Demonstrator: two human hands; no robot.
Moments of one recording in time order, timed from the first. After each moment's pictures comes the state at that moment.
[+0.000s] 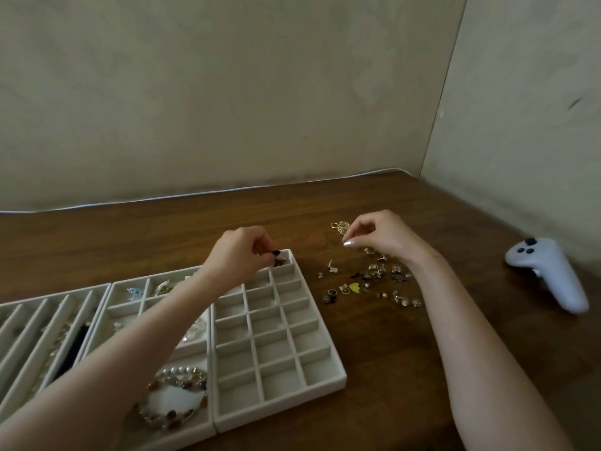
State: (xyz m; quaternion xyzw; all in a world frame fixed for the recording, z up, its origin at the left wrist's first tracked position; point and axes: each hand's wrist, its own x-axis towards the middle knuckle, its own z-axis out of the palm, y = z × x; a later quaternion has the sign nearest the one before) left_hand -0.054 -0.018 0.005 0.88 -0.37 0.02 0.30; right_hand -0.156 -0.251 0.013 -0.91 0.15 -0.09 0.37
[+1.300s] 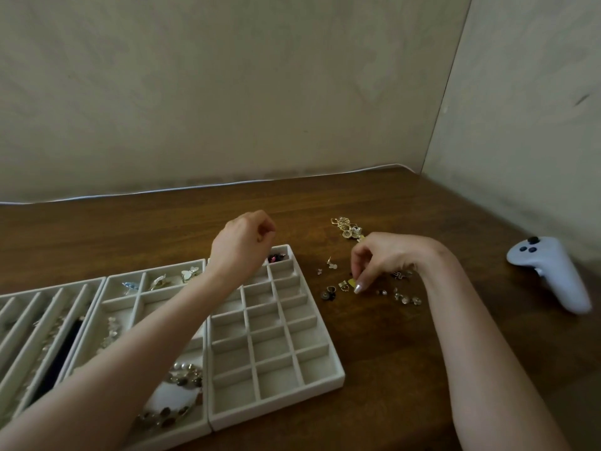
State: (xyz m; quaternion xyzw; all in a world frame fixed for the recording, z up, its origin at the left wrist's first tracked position) left_hand -0.057 -0.032 0.000 0.87 -0.34 0.14 0.32; right_hand -0.169 -0.241 0.025 -0.95 0.12 0.18 0.24
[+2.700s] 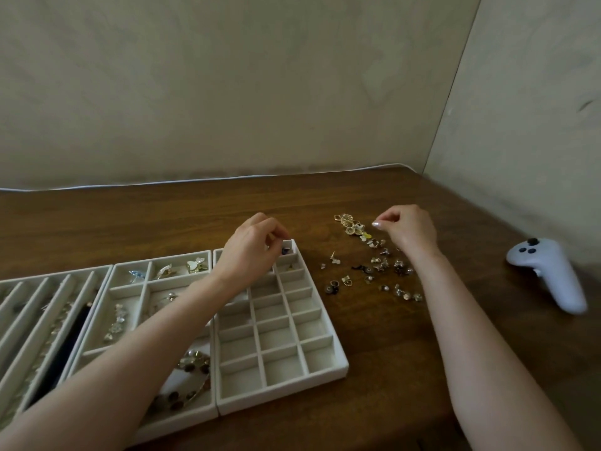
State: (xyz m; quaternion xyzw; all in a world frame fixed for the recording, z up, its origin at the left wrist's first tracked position) left_hand -0.062 -0.024 -0.016 0.83 -0.42 0.11 0.36; right_hand -0.146 -0.279 -0.011 -0.89 0.31 -0.24 0.22
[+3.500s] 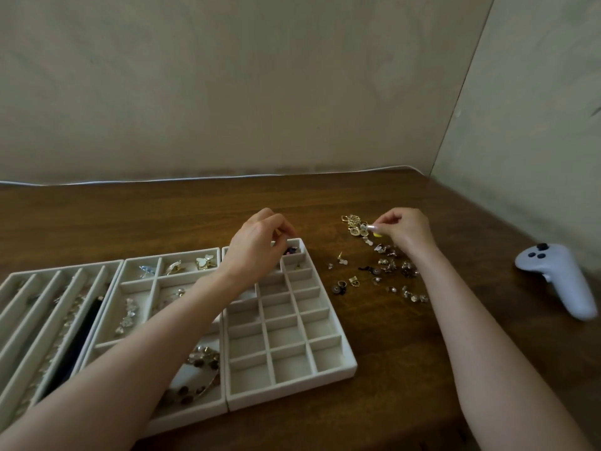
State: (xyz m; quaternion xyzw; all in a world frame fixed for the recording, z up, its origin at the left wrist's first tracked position) left_hand -0.060 -0.023 -0.013 0.83 -0.41 0.13 0.36; right_hand -0.138 -0.273 -0.013 -0.86 0.27 -0.23 0.37
